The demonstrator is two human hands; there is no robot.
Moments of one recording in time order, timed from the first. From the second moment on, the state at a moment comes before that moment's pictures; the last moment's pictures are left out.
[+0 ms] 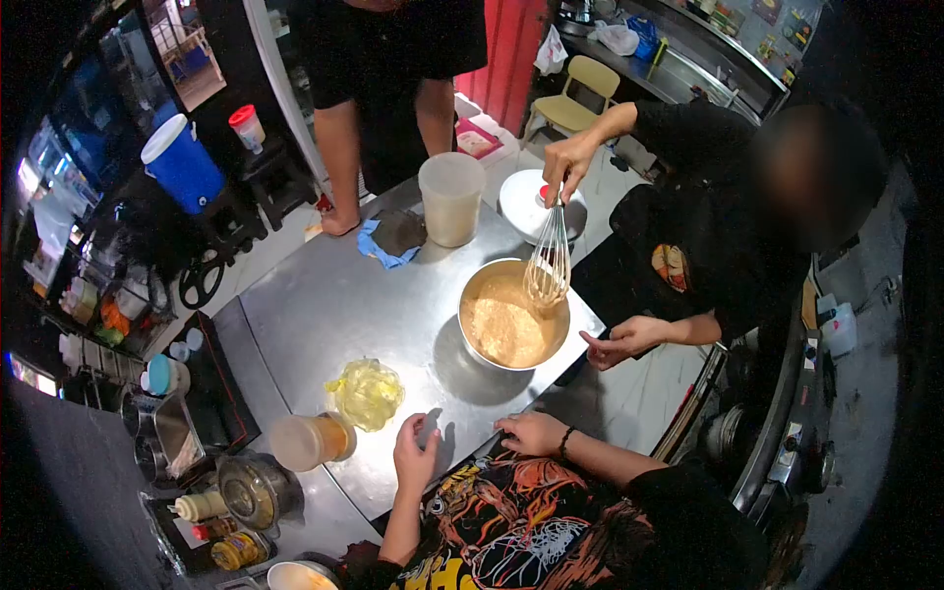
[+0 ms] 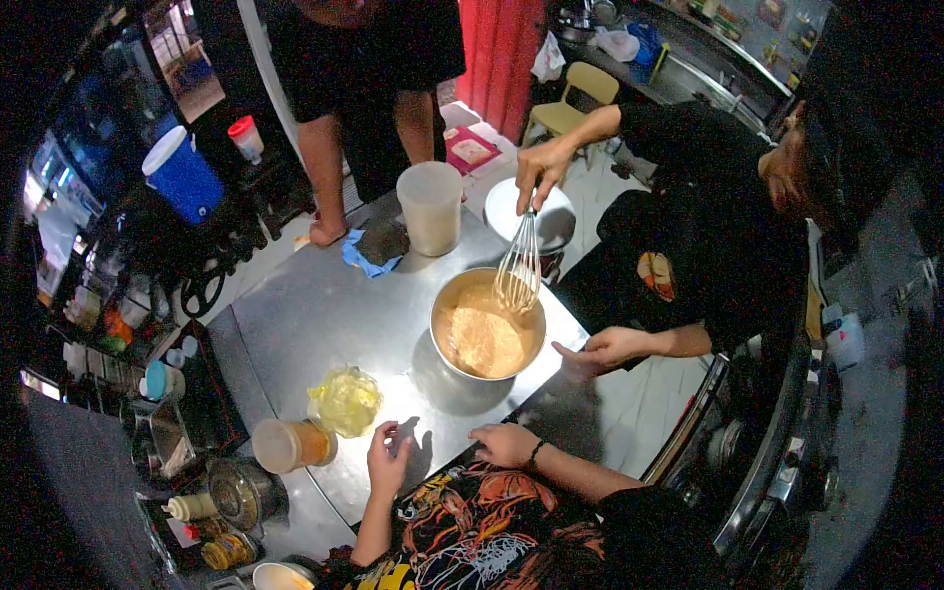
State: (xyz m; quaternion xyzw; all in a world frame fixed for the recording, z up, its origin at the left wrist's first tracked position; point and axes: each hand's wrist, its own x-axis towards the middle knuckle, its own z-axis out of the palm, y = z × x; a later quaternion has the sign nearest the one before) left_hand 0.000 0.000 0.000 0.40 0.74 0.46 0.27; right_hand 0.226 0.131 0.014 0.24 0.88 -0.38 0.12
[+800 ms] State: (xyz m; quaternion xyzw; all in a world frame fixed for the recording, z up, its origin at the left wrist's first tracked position) left_hand -0.021 -0.048 -0.011 0.42 0.73 0.41 0.35; right_hand 0.212 0.075 0.007 0.28 0.87 -0.39 0.12
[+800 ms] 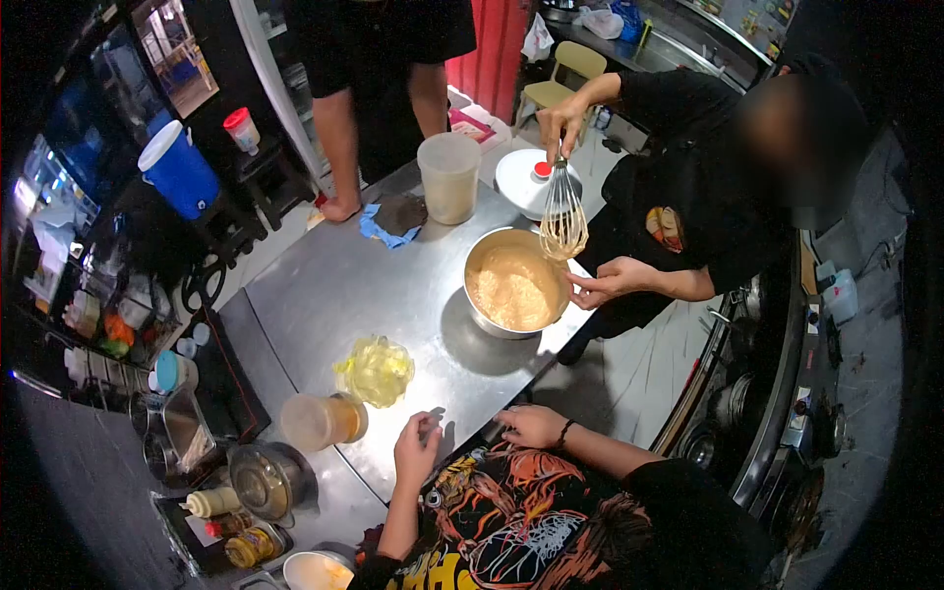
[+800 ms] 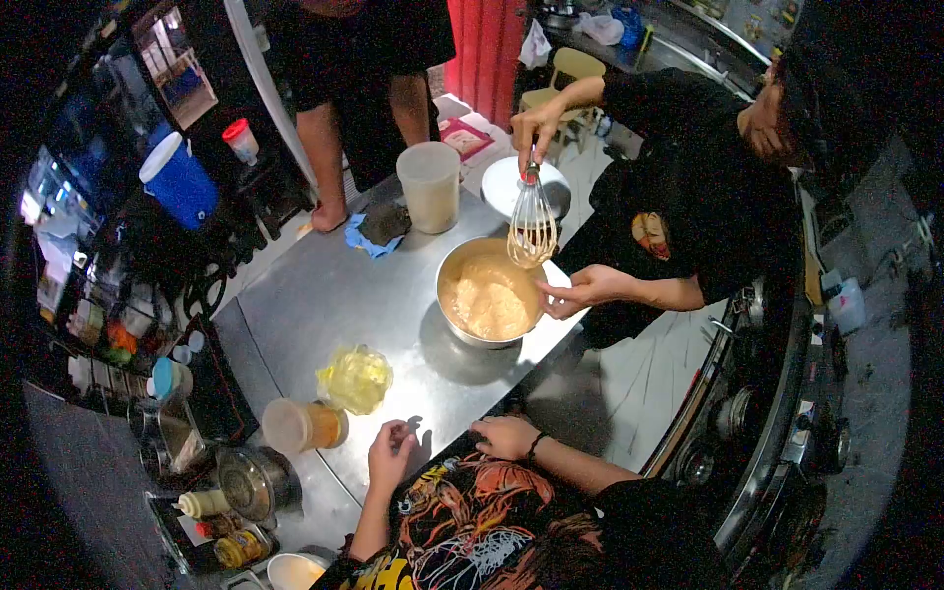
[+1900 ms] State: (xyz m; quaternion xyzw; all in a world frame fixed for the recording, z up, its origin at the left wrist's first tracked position) left_hand -0.022 -0.059 -0.010 0.43 0.73 0.41 0.35; right_hand 0.214 0.063 0.000 0.27 0.88 -0.37 0.13
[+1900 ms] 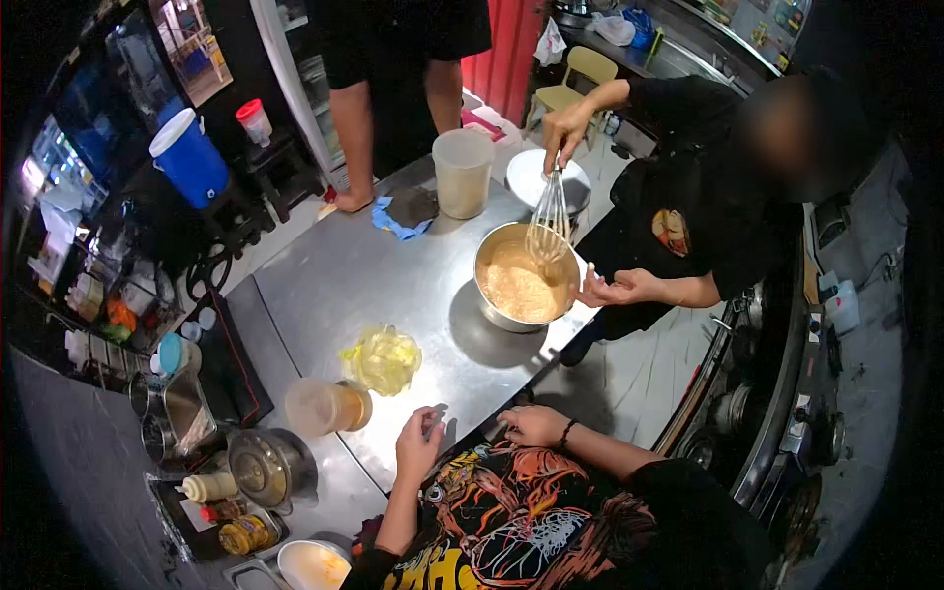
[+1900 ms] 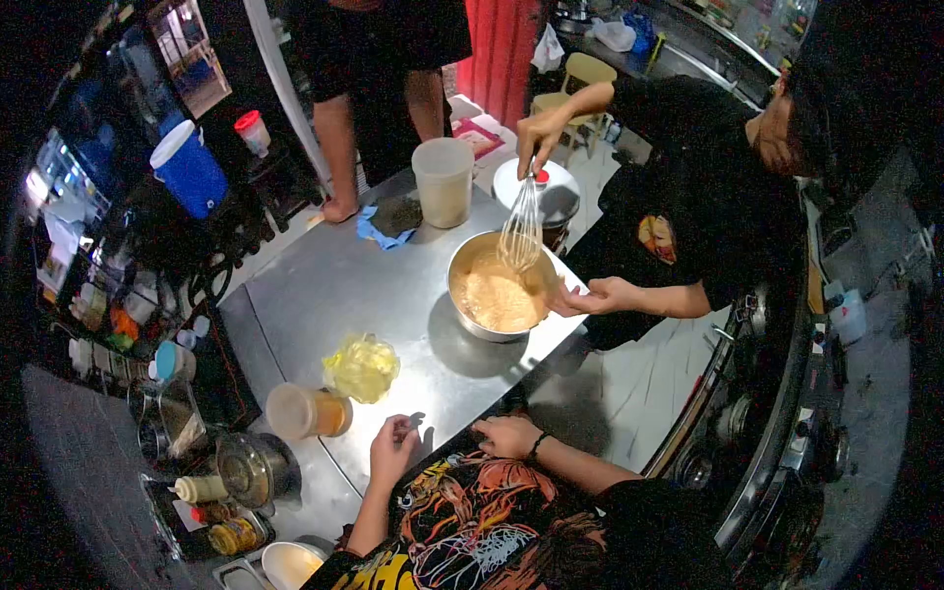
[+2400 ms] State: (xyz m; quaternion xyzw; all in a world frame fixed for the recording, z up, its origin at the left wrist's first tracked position) left_hand -0.013 -0.055 -0.007 0.45 0.71 0.41 0.34; right_hand 0.220 0.058 0.002 0.28 0.88 -0.36 0.12
